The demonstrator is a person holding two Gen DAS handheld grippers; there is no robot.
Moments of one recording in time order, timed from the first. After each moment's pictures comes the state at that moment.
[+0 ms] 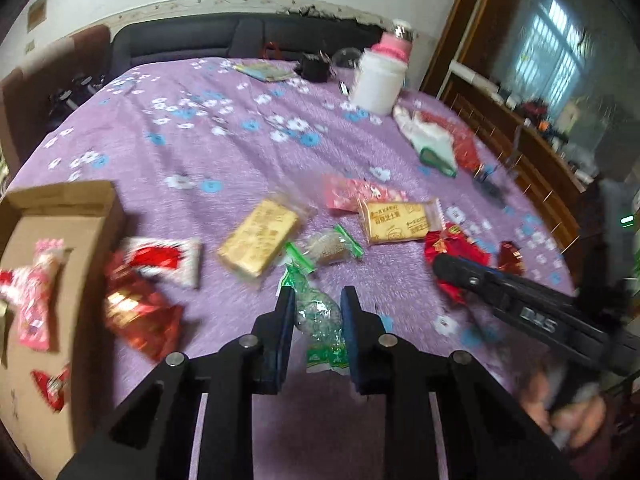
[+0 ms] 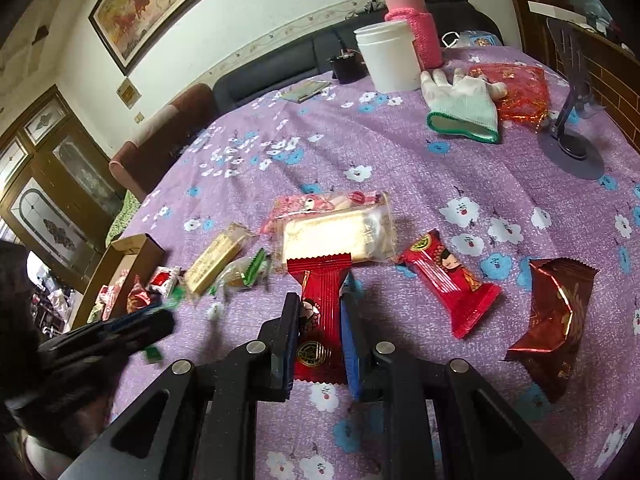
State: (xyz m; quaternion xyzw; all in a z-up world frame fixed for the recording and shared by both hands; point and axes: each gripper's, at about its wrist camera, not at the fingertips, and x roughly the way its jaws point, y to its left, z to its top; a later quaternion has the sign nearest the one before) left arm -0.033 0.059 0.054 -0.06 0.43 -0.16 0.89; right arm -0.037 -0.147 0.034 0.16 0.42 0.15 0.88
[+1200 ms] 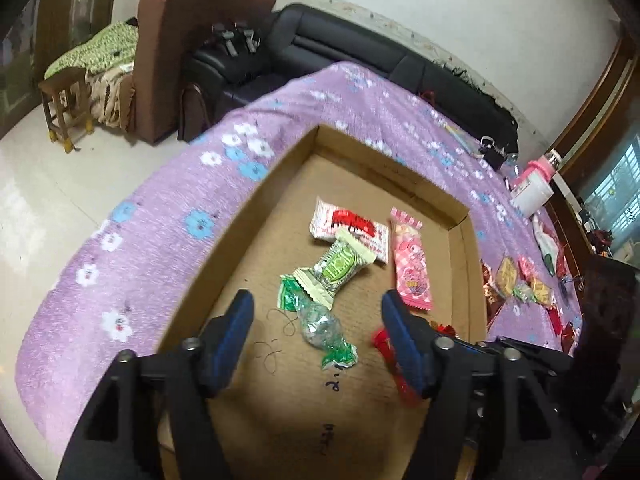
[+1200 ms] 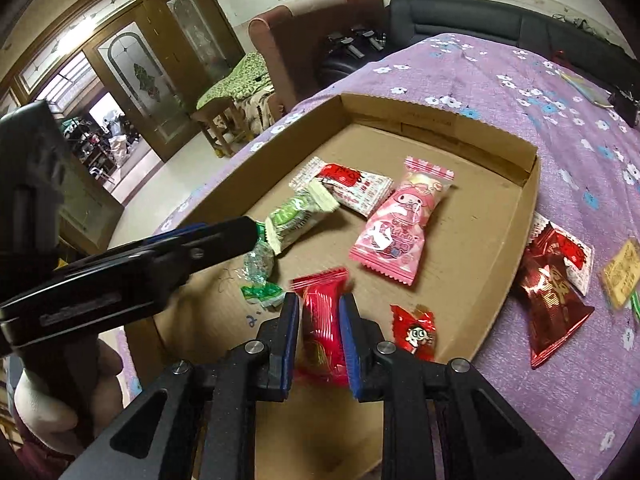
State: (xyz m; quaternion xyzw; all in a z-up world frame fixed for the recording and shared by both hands) left arm -0.100 0.345 0.055 -0.20 0.41 0.02 0.89; right arm -0.064 0.189 0.039 -0.02 0.47 0.36 0.80
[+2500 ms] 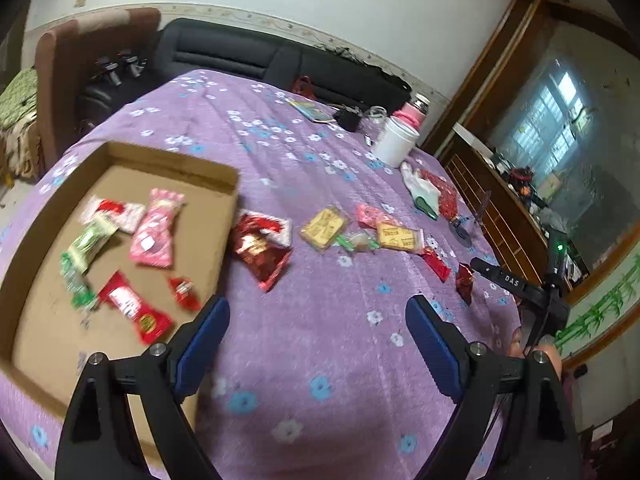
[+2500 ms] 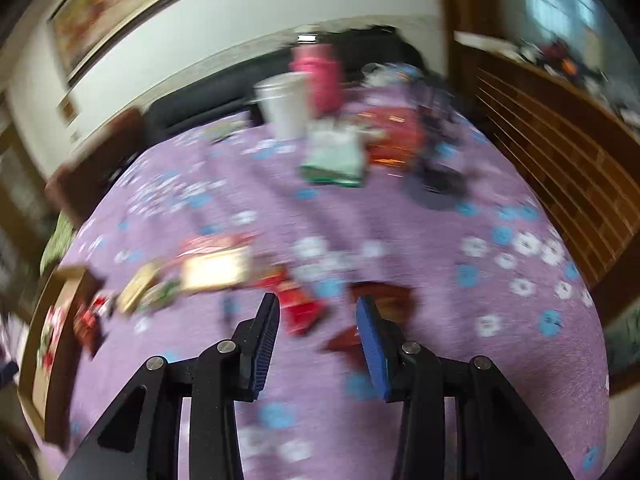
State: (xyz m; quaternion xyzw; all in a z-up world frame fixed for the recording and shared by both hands) left arm -0.120 0.156 0.108 -0.15 0.40 -0.15 0.89; right arm -0.061 -0.227 0.066 0.13 0.40 -0.01 0.91
